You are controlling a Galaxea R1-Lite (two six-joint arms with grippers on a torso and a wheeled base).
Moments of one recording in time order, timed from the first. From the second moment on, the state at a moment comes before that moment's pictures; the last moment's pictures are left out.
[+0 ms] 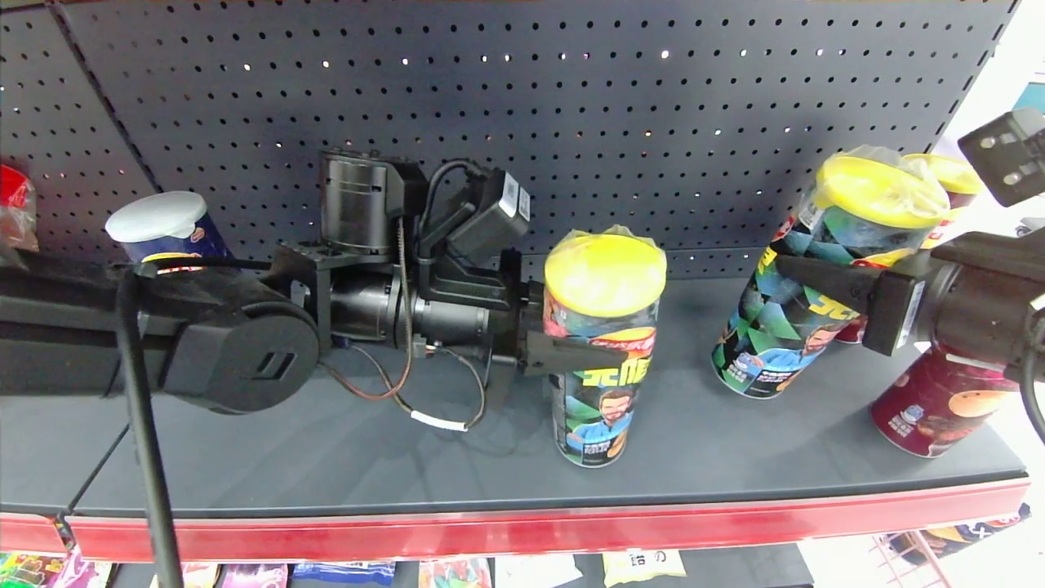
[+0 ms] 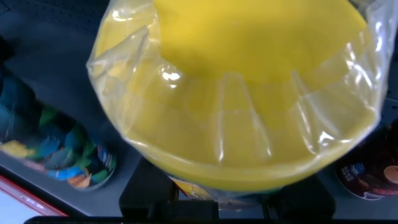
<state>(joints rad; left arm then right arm) -0.62 1.86 -1.16 -0.45 -0.96 0.38 0.43 1.28 -0.79 -0.34 -0.01 -0.08</state>
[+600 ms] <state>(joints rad) -0.65 1.86 -1.13 -0.45 -1.00 0.38 0.47 1.27 -0.78 -0.34 -0.01 -0.08</state>
